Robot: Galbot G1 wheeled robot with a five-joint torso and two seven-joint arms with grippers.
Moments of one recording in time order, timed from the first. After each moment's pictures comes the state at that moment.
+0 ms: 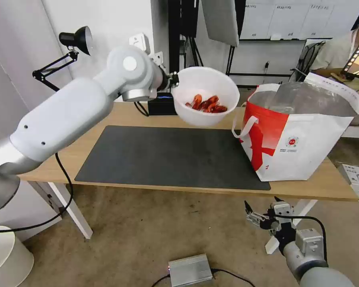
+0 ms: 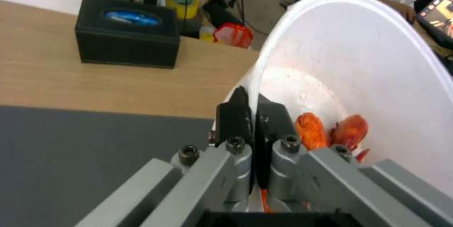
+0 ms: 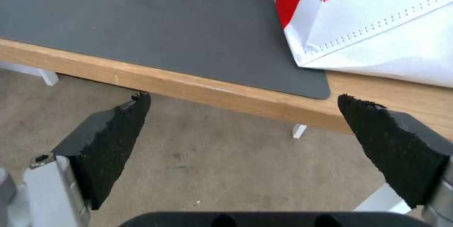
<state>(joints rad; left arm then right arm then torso) -0.33 -1.01 0.54 -1.62 -2.05 0.46 -1.00 -1.72 0.55 0.33 2.34 0.70 -0.13 0.69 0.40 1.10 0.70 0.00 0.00</state>
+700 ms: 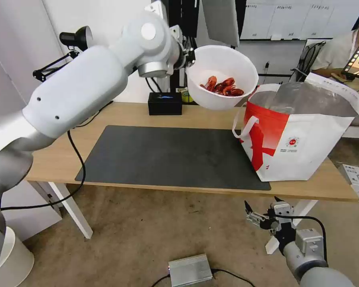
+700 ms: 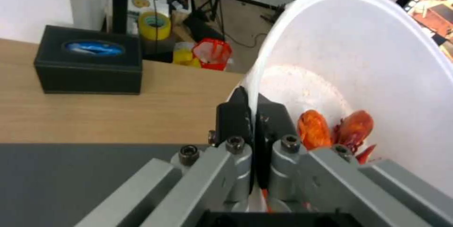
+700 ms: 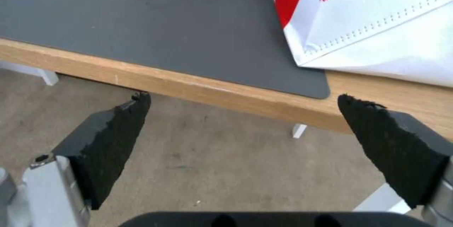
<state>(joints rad) -0.46 -1.15 0.57 -1.50 -2.08 0.46 -1.00 -1.71 0.55 0.33 2.34 0.70 -0.13 0.69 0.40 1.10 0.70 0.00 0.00</state>
